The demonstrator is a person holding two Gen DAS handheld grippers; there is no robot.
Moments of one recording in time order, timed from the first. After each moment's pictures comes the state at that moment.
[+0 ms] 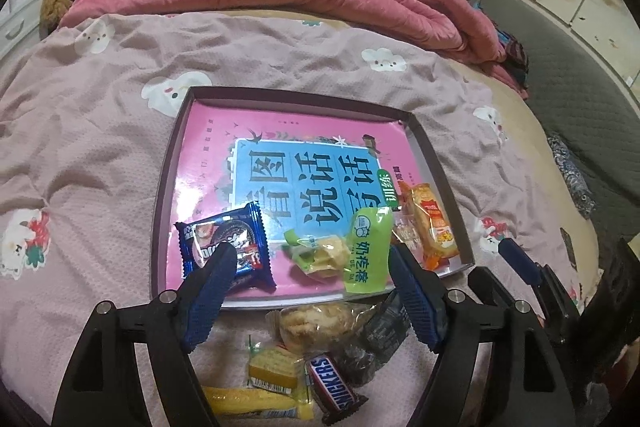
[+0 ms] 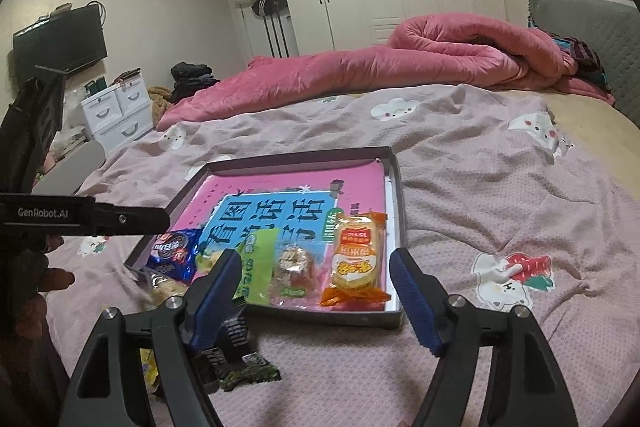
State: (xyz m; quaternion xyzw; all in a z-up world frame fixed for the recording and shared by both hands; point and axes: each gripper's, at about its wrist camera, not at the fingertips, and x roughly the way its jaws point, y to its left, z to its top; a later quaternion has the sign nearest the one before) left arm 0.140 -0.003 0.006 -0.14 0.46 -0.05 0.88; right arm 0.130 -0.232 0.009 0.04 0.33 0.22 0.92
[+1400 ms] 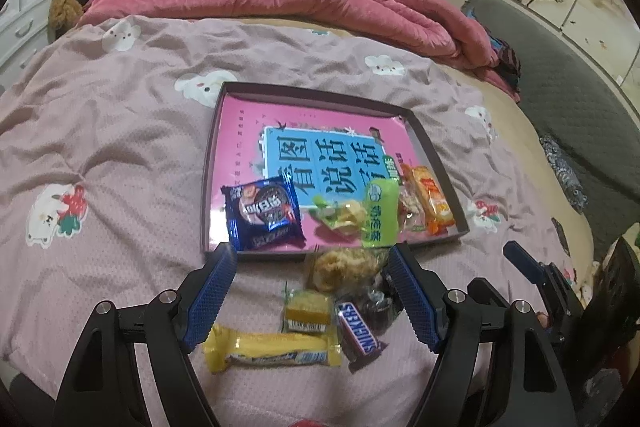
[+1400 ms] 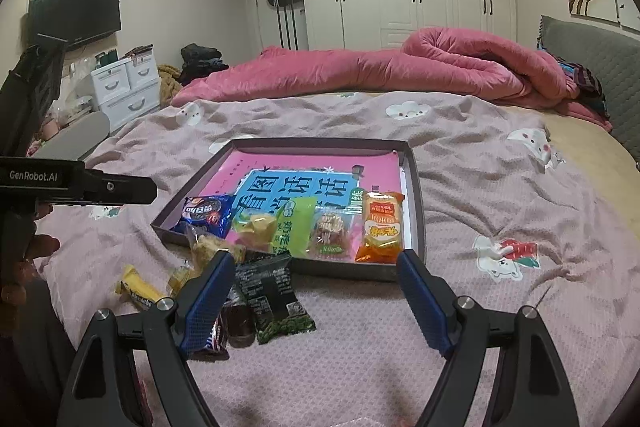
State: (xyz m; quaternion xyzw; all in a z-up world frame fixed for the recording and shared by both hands) left arm 0.082 0.026 0.016 -0.14 0.44 -0.05 0.88; right arm 0.076 -0.211 0.022 -0.02 0.34 0.22 0.92
